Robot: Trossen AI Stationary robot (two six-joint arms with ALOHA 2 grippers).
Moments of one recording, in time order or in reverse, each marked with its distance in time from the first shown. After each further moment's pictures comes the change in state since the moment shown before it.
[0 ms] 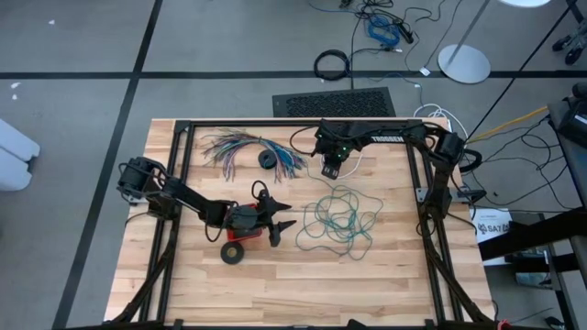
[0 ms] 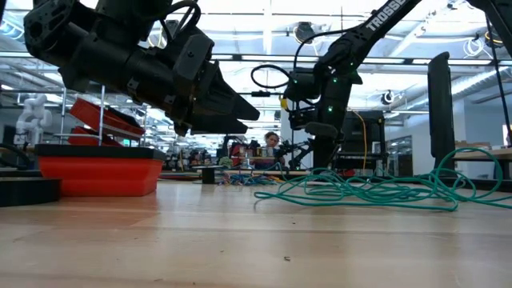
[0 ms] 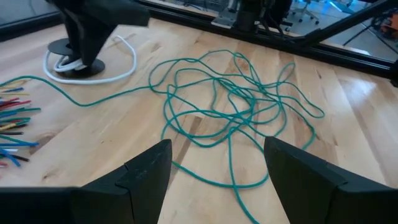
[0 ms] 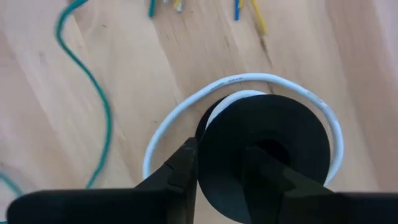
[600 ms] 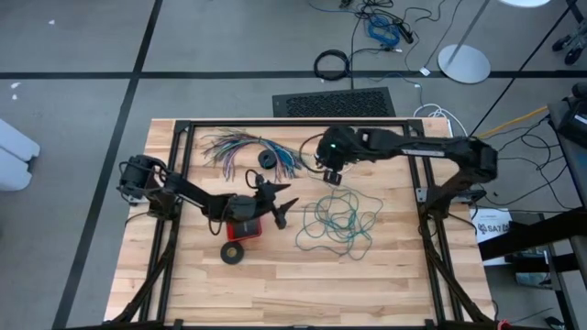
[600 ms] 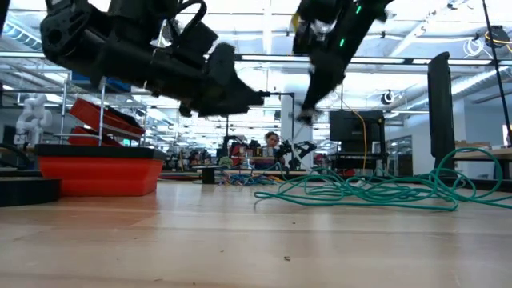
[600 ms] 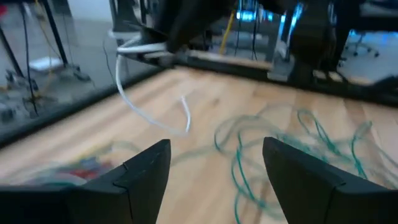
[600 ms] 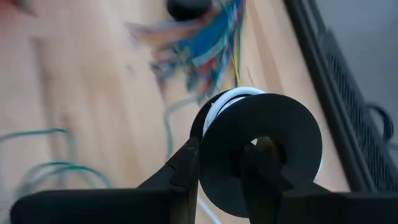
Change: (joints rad) left arm 0.084 0.001 0.013 0.159 -0.169 0.201; right arm 0.230 -0.340 0.000 0.001 0.164 0.017
